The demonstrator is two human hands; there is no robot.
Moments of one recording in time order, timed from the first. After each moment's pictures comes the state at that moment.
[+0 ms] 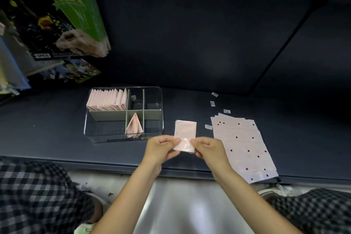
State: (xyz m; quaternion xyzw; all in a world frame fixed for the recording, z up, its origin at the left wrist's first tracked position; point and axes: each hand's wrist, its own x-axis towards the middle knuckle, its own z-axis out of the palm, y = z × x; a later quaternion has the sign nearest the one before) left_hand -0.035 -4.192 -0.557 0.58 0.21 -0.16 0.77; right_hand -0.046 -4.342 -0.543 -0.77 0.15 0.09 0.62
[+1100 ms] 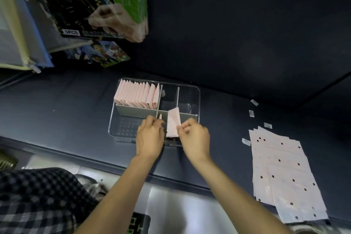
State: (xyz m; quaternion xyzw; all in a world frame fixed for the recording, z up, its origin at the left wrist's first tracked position) left_hand 0.045 -4.072 -0.641 0.95 0.09 0.07 0.30; right_hand 0.051 -4.196 -0.589 -0.94 0.04 0.02 0.35
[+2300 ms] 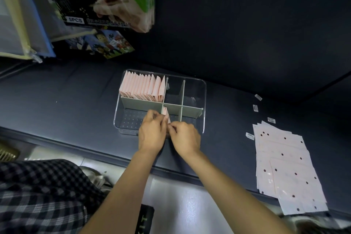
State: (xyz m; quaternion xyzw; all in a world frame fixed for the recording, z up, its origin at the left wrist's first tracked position) left_hand 0.040 -4.061 -0.649 0.92 0.12 0.09 0.36; right_hand 0.048 -4.166 -0.620 -0.97 -0.05 0.09 0.21
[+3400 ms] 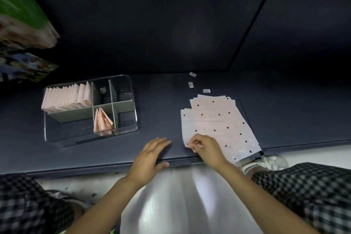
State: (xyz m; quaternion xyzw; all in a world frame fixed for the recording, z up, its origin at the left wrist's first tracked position) left_hand -0.045 -4.205 -0.649 0.91 -0.21 -0.13 0.32; right_hand -0.043 -4.432 -0.640 -0.91 0.03 0.09 0.40
